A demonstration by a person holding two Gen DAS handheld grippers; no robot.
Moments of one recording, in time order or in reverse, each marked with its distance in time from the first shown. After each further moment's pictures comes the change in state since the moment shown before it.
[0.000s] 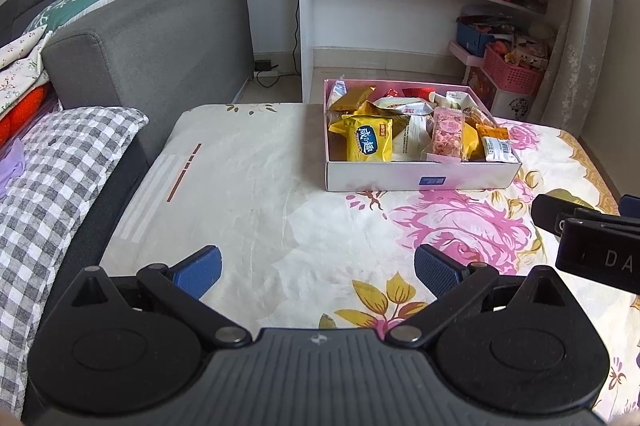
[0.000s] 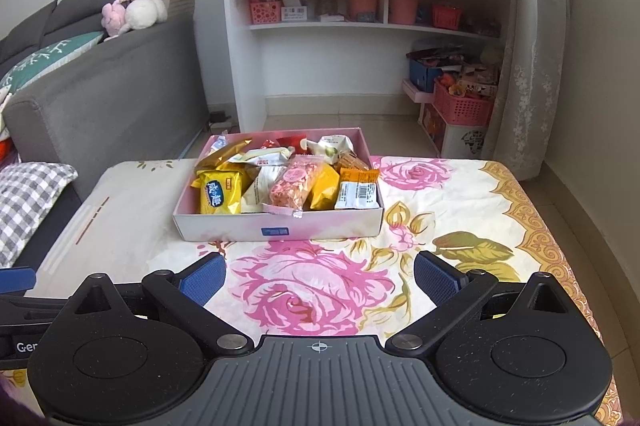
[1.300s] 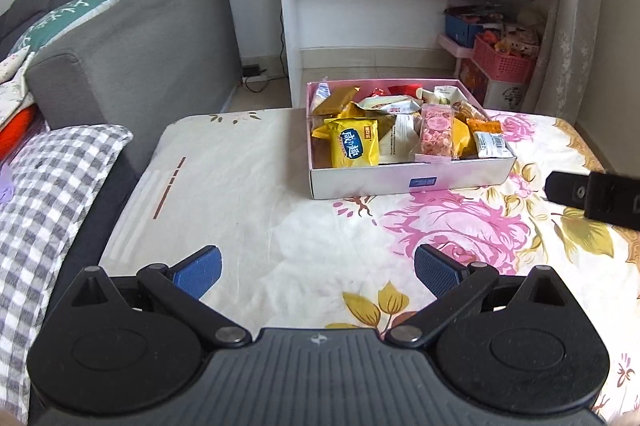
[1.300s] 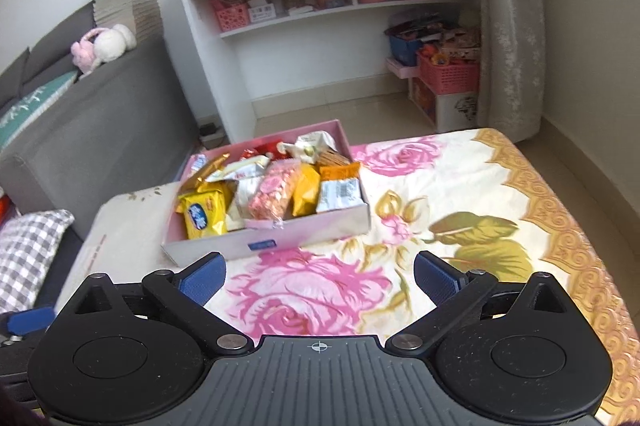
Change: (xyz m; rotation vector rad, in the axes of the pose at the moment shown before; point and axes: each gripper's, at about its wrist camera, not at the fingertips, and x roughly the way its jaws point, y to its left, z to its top) left arm 0.008 -0.014 0.005 0.053 -0.008 -0.001; right arm 0.009 -0.030 0.007 0.139 0.031 0.012
